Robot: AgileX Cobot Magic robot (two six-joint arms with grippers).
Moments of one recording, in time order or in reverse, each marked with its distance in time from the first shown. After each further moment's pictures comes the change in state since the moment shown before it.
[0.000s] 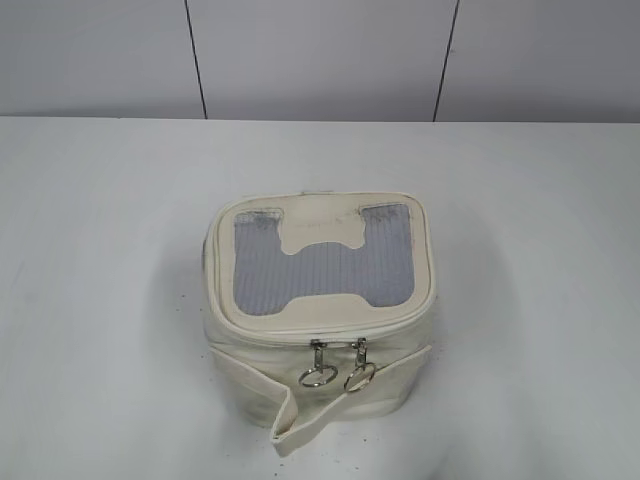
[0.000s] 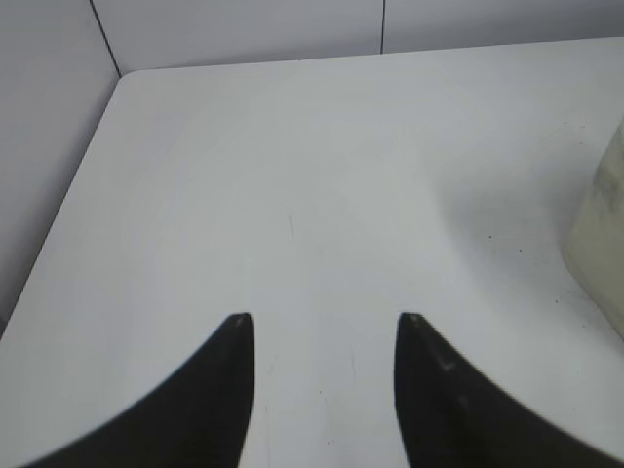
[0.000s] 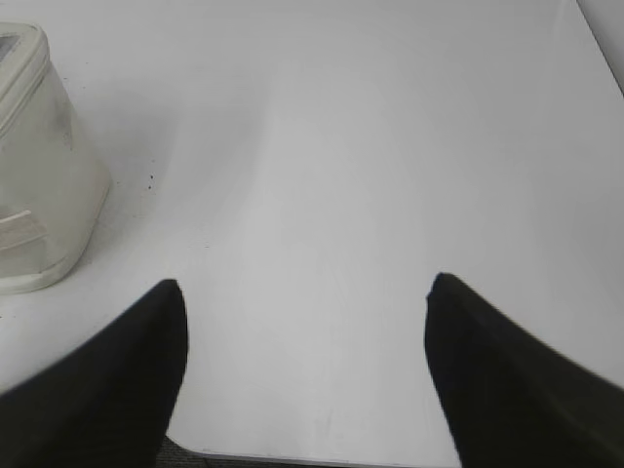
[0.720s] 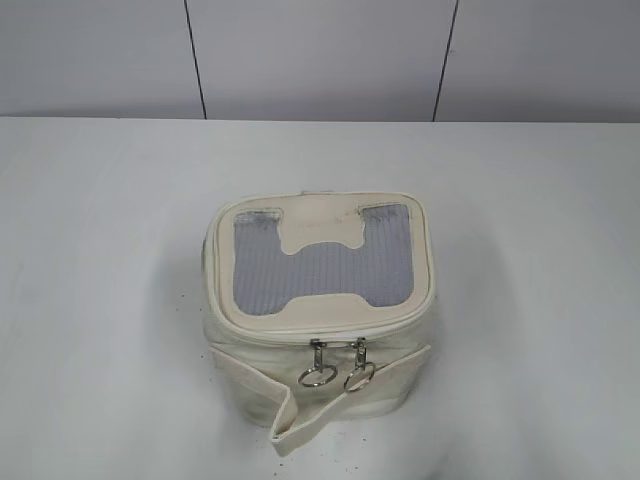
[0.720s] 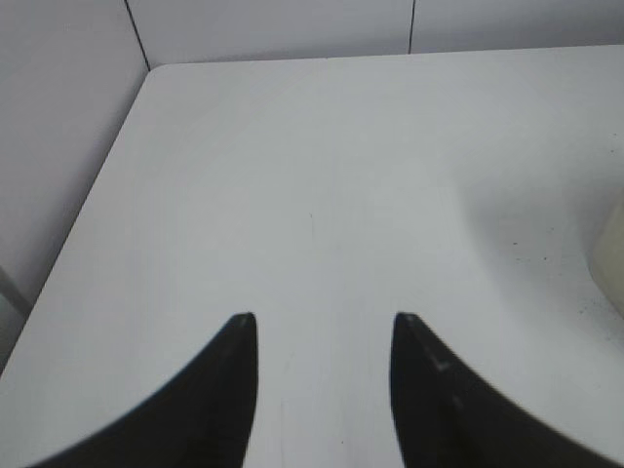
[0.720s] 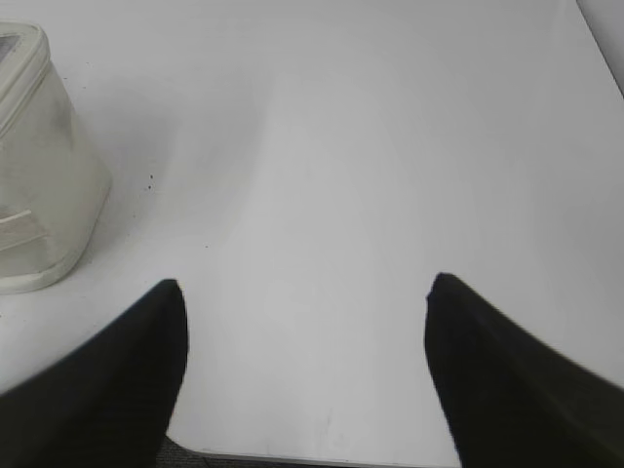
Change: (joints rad) left arm 0.057 0.000 0.000 0.000 0.000 0.000; right arm 0.001 0.000 0.000 0.000 -0.001 -0.001
